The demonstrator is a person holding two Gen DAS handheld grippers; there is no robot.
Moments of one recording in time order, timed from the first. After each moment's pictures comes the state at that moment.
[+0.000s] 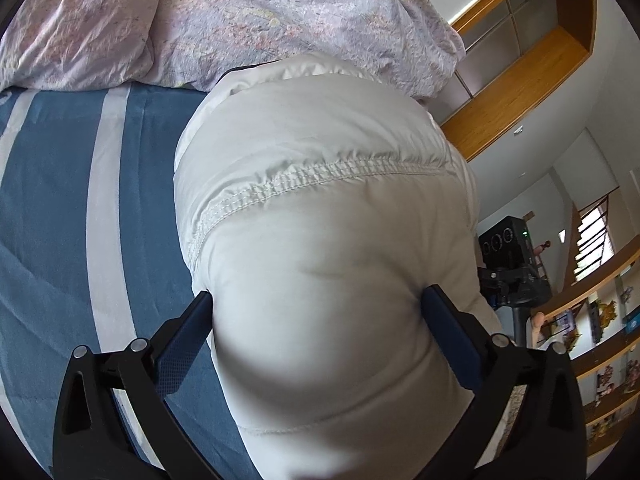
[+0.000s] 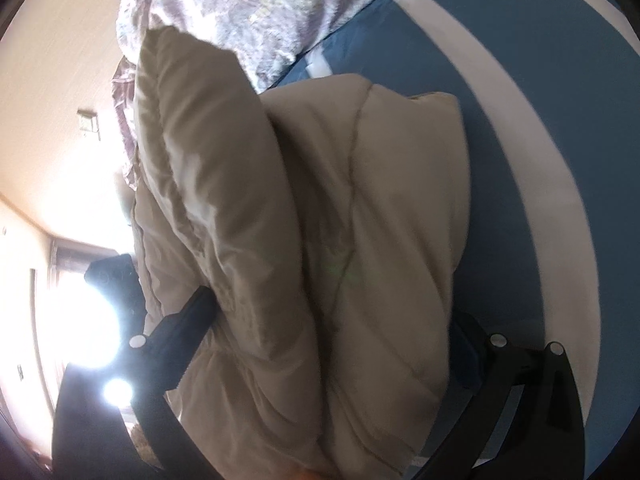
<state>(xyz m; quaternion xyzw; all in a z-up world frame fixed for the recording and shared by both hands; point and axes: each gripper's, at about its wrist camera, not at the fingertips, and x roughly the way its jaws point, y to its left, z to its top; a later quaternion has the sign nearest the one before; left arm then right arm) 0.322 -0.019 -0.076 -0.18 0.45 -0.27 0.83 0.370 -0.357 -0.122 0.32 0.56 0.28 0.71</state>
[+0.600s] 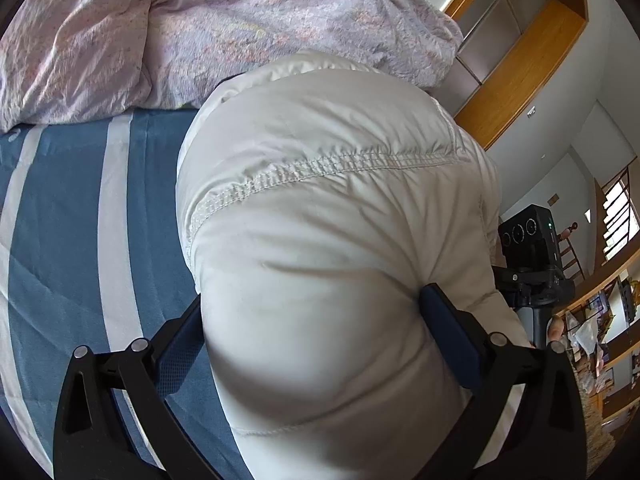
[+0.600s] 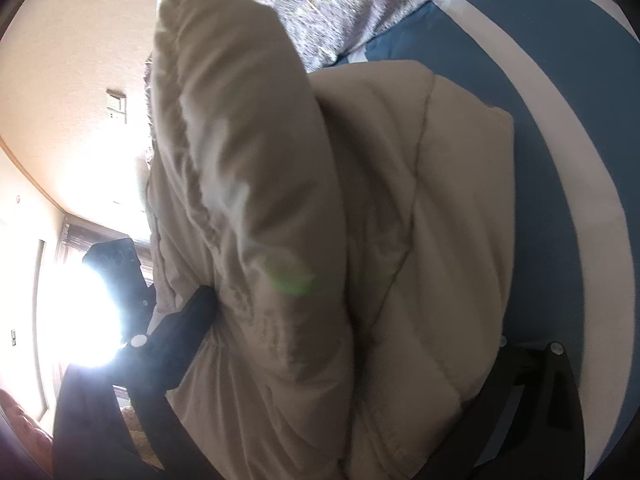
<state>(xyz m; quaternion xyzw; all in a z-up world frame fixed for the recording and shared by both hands) 0.310 -0.037 -0.073 -0.13 0.43 -0.25 0.86 0.362 -0.323 -0.124 0.31 0.51 0.32 0.74</state>
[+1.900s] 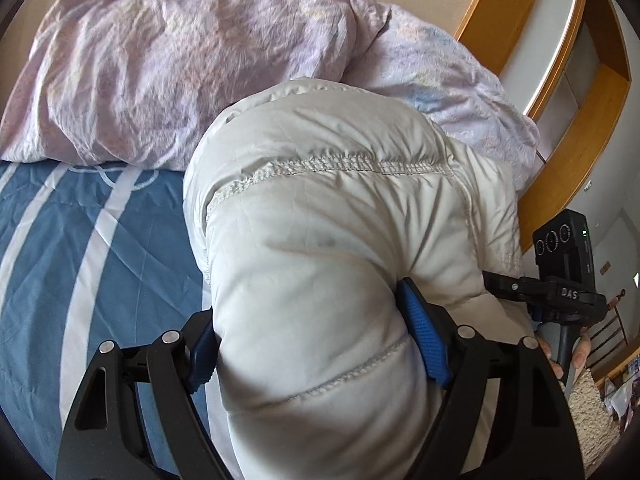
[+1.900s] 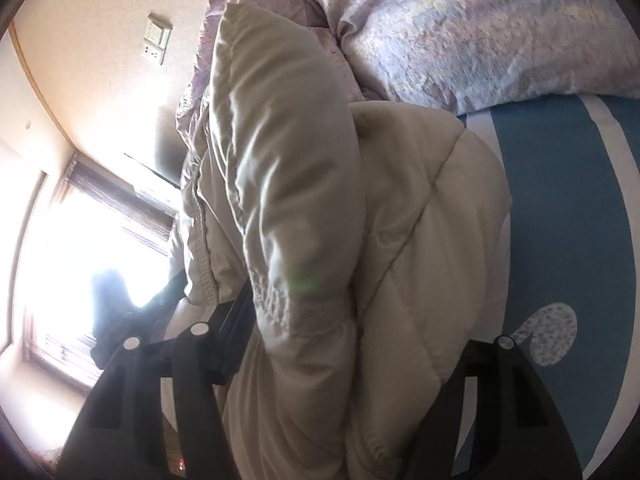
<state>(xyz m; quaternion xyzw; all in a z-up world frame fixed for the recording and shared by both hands) 0.303 0.140 -0.050 -0.16 0.35 -0.11 0.92 0.432 -0.136 -0.083 0.21 0.49 0.39 0.75</state>
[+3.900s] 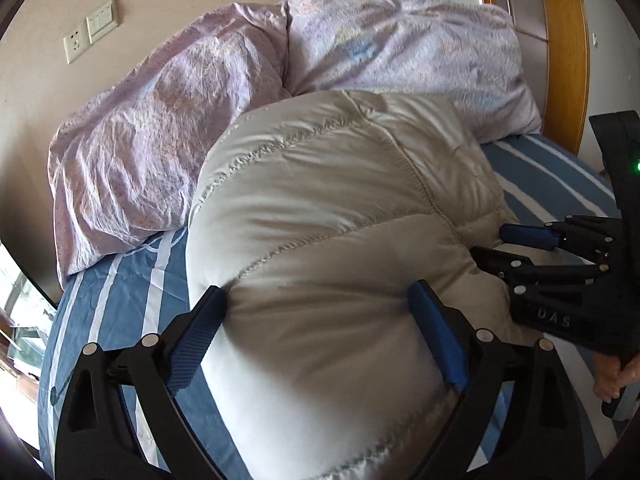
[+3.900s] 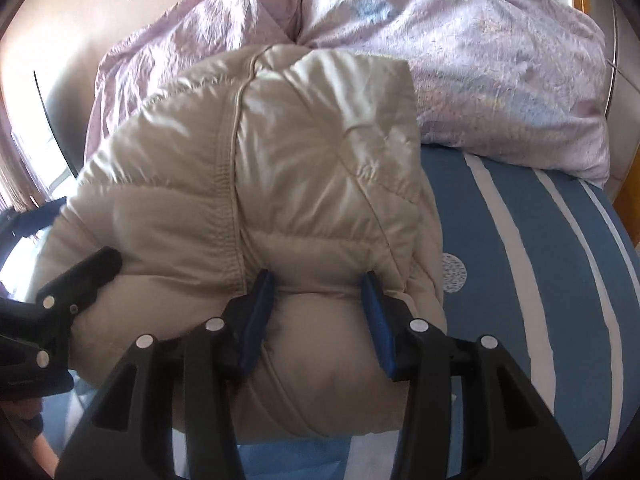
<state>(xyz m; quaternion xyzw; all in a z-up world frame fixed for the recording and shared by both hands) 0.252 0.039 -0.057 0.10 0.33 -0.02 0.94 0.306 -0.109 -0.083 -0.03 0.40 0.16 0.90</state>
